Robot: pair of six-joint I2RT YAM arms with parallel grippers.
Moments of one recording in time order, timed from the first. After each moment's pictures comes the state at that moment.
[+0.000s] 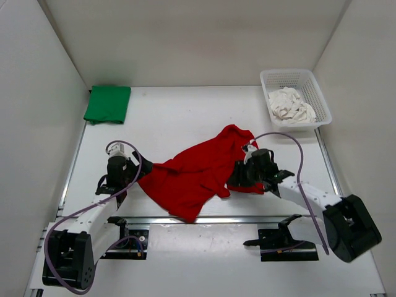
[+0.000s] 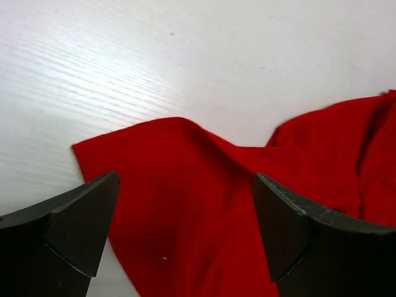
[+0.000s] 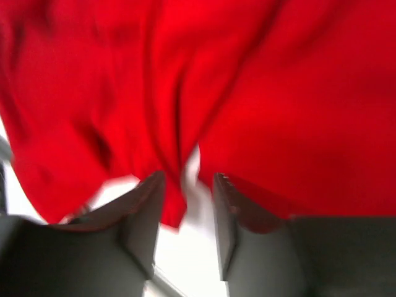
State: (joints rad) left arm -0.11 0.93 0.26 0.11 0.04 -0.62; right arm 0.45 1.21 0.48 -0.03 -0.34 0.47
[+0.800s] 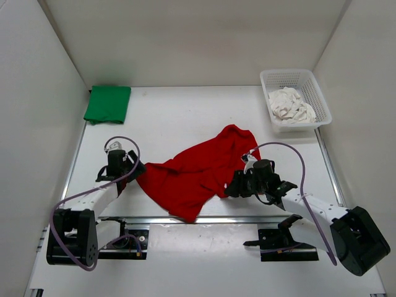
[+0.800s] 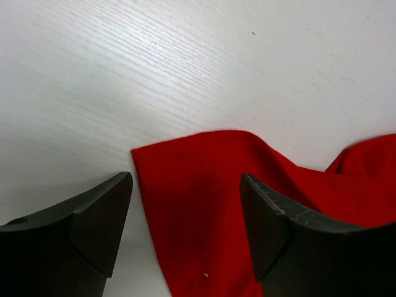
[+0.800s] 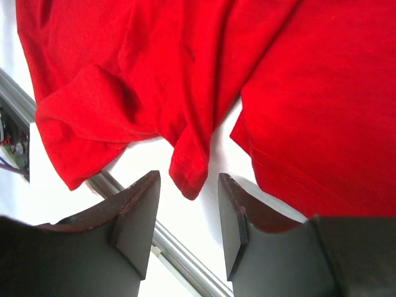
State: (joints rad) left arm -0.05 1.11 0.36 -0.03 -0.04 -0.59; right arm 0.54 1.04 0.30 0.02 -0.41 0.54
